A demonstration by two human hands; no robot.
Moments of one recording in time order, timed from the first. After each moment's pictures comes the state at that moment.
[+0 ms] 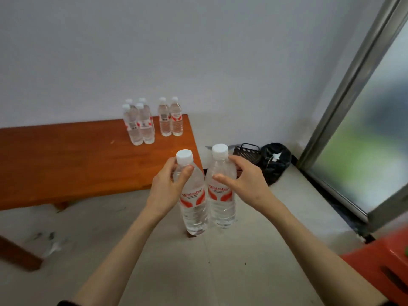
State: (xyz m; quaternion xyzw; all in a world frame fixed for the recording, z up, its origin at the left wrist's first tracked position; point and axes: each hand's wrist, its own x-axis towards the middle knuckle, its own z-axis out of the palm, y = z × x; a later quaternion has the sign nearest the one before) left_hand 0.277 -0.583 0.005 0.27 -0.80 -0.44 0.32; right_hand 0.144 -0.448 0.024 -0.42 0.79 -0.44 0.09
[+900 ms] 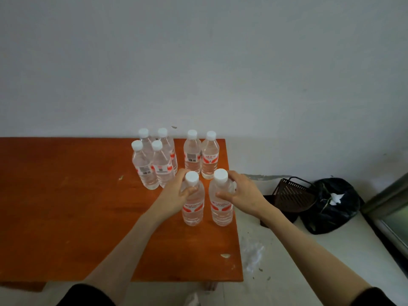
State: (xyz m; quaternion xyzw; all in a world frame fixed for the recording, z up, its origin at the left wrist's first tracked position) left_hand 0.067 -0.922 -0.046 0.34 -0.82 -0.43 0.17; right_hand -0.089 -0.815 -0.037 -0.49 0.79 -0.28 0.23
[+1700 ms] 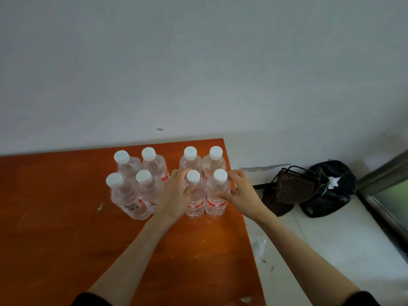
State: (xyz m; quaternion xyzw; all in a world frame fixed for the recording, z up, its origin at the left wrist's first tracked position) left_hand -0.010 -1.063 -0.102 0.36 -0.85 -0.36 0.16; right_hand -0.144 -0.943 -0.101 -0.38 0.81 -0.36 0.27
